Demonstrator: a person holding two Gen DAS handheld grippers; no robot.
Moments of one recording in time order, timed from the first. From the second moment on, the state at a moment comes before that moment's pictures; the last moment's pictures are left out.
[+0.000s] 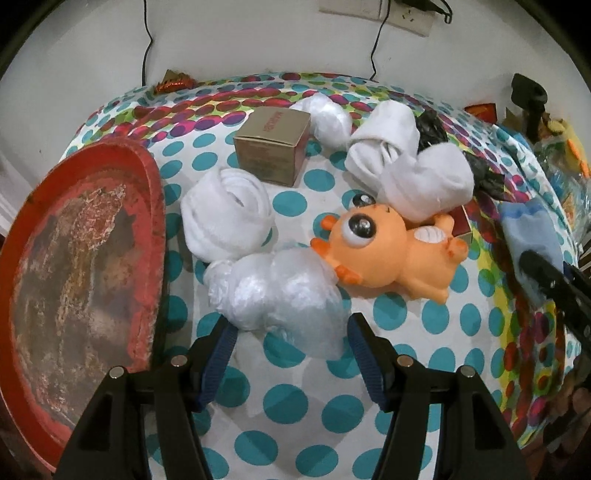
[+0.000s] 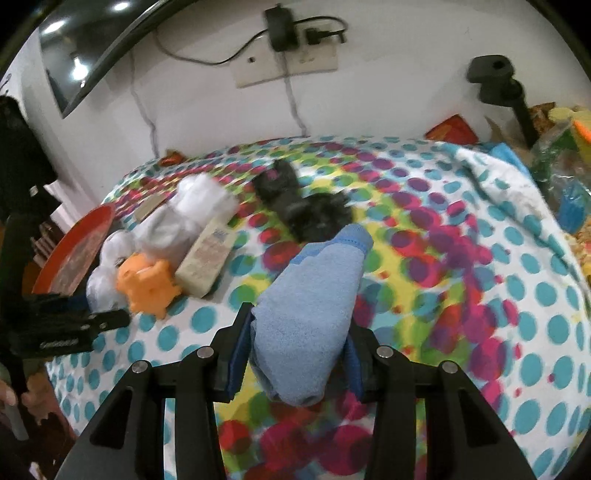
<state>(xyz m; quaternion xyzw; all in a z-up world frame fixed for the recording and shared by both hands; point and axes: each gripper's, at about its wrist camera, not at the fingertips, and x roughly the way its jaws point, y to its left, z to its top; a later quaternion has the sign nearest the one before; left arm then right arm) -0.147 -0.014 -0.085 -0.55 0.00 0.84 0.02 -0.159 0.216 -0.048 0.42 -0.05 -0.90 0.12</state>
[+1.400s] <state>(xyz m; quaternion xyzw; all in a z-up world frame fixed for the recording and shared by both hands) -0.117 -0.004 -0.044 -0.50 0.13 0.85 0.08 -0.210 0.280 -0.064 0.41 -0.06 -0.91 0.00</state>
